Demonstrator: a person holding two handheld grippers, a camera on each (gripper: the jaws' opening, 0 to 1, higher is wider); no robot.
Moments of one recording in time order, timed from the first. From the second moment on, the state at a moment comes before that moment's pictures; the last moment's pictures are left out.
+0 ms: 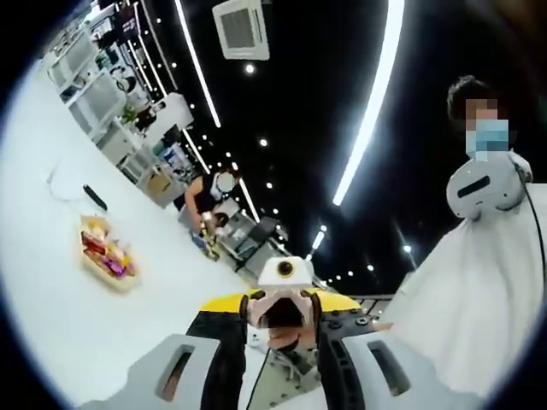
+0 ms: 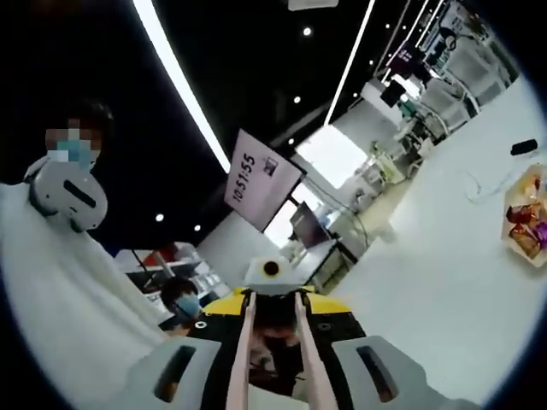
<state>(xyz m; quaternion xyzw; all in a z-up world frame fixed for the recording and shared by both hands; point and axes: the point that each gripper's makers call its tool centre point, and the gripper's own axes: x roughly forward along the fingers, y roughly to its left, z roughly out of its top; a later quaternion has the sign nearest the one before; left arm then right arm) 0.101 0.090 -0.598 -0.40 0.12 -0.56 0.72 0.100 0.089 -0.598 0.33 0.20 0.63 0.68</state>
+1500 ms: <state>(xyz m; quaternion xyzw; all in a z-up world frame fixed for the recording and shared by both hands) 0.105 0.118 -0.607 -0.42 0.15 -0.53 0.72 0.108 0.115 -0.603 0.34 0.20 0.62 0.68</state>
